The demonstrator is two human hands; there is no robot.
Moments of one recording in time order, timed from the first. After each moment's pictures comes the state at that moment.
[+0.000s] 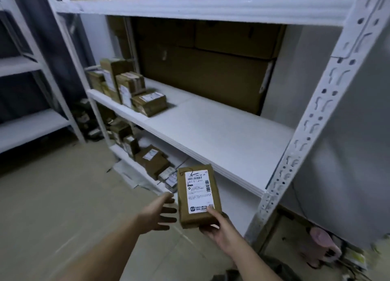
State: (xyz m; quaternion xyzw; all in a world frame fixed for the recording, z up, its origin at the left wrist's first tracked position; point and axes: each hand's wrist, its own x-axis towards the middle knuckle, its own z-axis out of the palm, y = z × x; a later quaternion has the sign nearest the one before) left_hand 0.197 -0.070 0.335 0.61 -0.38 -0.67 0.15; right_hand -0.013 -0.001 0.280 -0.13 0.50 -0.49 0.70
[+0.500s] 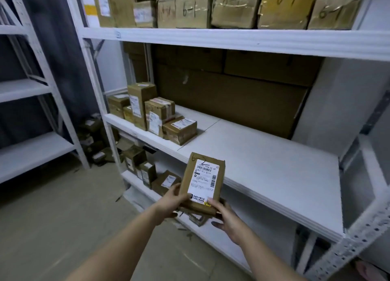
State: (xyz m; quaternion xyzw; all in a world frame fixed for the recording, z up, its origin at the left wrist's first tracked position) left_hand 0.355 -0.249 0.386 0.55 -0.56 -0.59 0.21; right_hand 0.167 -0.189 0.337 -0.30 0.58 -0.46 0.61
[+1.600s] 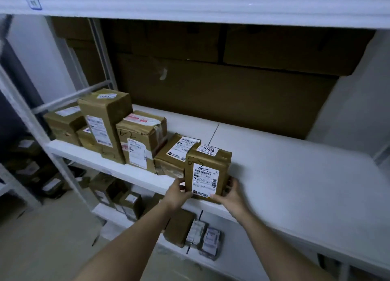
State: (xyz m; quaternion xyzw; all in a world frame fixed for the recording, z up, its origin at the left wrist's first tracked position) left_hand 0.338 -0.612 0.331 0.50 -0.68 -0.50 0.18; right_hand 0.164 -0.524 0.291 -0.33 0.71 -0.52 0.34
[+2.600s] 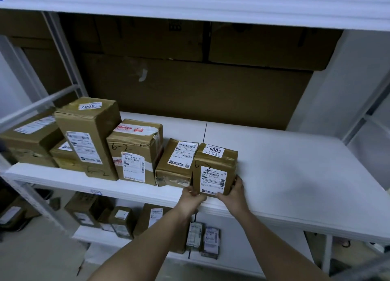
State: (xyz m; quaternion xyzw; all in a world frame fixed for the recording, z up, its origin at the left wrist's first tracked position) left_hand 0.338 -0.632 0.337 0.44 -0.57 -0.68 0.10; right_hand 0.202 -0.551 0.299 -0.25 0.81 -0.49 0.19
